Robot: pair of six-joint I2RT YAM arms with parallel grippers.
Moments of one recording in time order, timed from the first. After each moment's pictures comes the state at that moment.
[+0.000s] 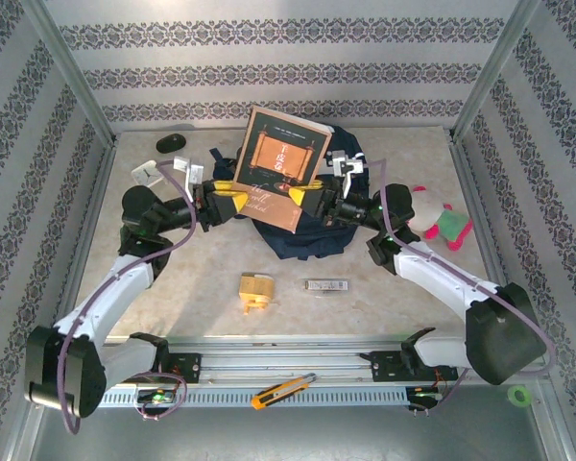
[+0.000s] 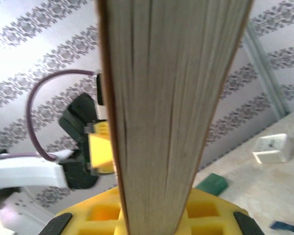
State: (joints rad) left arm -0.20 1.10 0.73 0.59 1.00 -0.65; right arm 0.46 1.28 0.75 0.82 -0.83 0.76
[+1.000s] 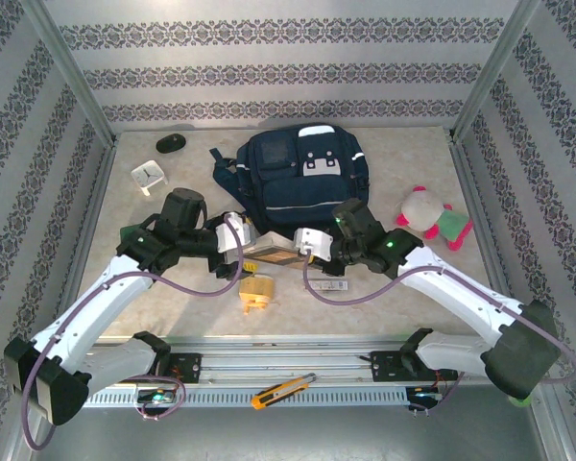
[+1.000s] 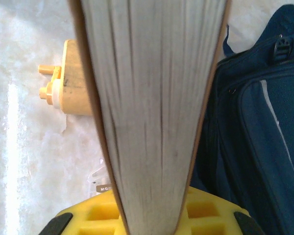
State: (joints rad) left arm -0.46 1.07 0.96 -0.64 0.62 0.73; right arm 0.68 1.20 0.92 -0.58 -0.33 -0.70
